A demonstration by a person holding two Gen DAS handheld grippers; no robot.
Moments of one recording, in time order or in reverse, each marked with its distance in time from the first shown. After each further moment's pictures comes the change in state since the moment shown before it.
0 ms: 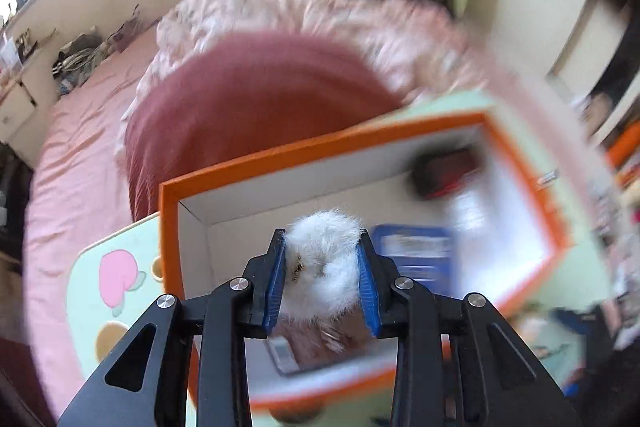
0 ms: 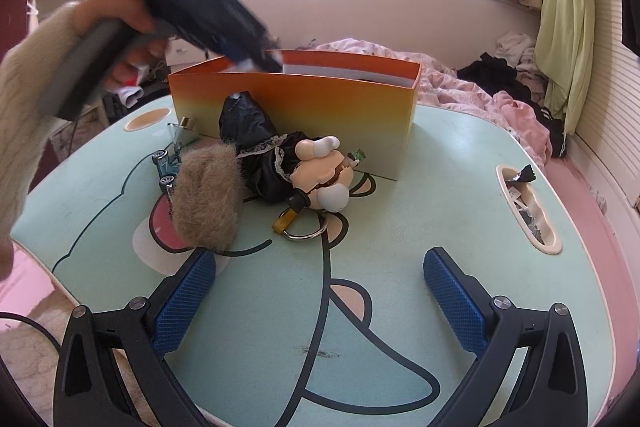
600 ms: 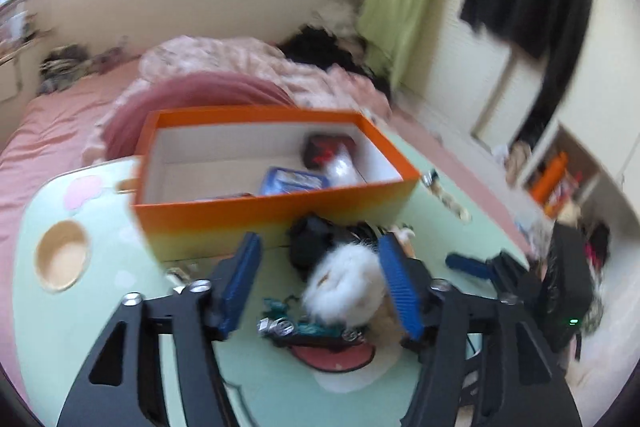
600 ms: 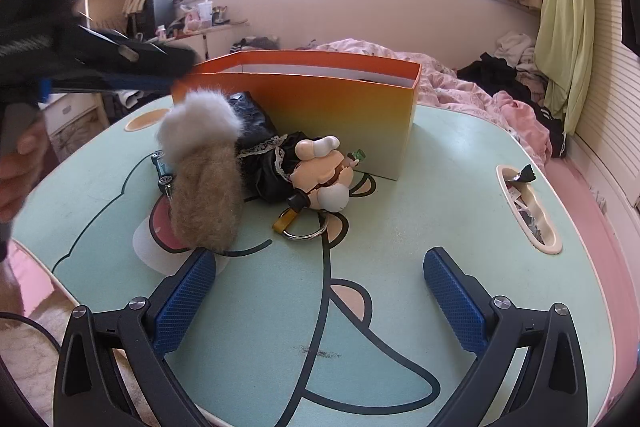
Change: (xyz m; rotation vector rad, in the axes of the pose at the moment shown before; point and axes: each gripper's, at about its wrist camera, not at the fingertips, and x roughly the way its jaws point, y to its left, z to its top) left arm -0.080 -0.022 -0.118 -0.082 -0.309 -0.178; right arm 0.000 0.001 -0.001 -0.001 -0.002 0.000
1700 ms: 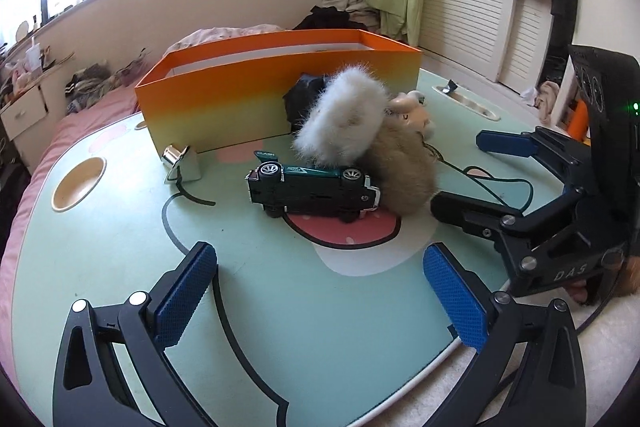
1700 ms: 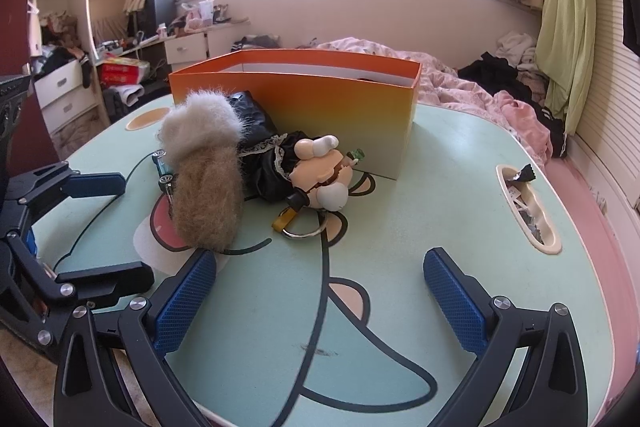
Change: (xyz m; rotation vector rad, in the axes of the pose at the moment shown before) left arm 0.026 -0.031 -0.096 0.163 0.060 0.163; right arm -0.002 -0.002 -0.001 -0.001 0.008 0.008
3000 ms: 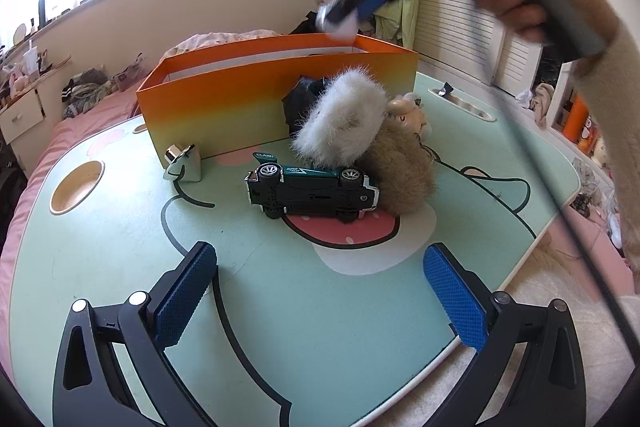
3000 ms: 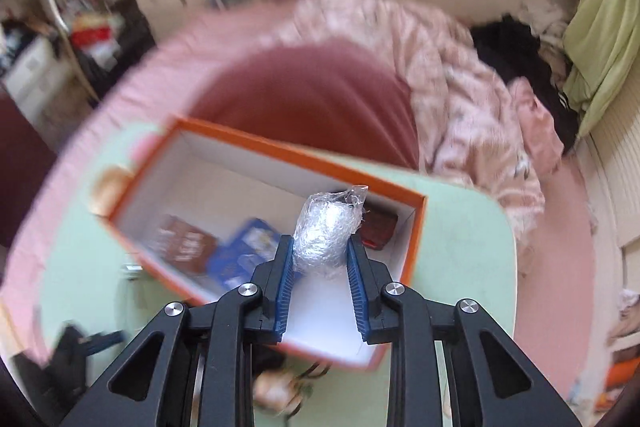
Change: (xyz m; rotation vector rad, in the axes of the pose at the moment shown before) left arm 0.000 -0.001 0.003 0.009 -0.020 -0.010; right arm 0.051 -0.038 0.190 -0.003 0.302 0.032
